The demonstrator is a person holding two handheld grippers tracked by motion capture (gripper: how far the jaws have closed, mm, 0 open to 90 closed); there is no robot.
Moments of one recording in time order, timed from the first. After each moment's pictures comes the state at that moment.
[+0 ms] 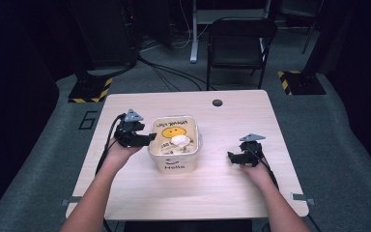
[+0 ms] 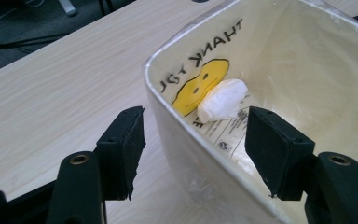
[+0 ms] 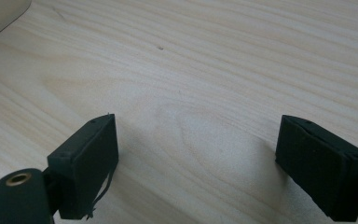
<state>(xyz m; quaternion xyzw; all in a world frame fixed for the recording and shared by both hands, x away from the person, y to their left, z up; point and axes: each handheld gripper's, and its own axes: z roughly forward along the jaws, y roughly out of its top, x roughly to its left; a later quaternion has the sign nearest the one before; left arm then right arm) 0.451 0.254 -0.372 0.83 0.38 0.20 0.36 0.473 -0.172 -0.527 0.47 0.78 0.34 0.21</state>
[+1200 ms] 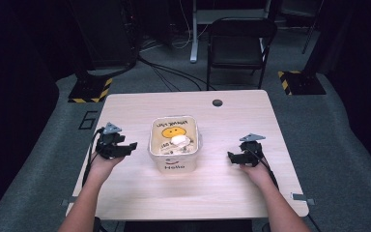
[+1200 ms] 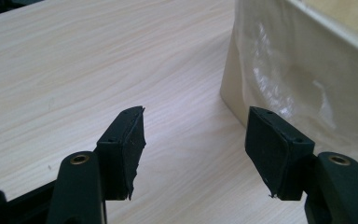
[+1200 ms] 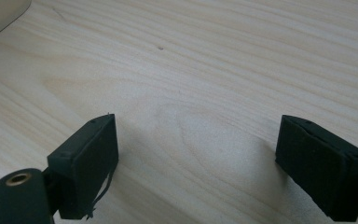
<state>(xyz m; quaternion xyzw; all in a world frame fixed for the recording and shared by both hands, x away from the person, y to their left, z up) 0.437 0.315 -0.420 0.79 0.46 0.20 0.35 0.473 -0.171 -0.527 0.47 0.78 0.35 0.21</state>
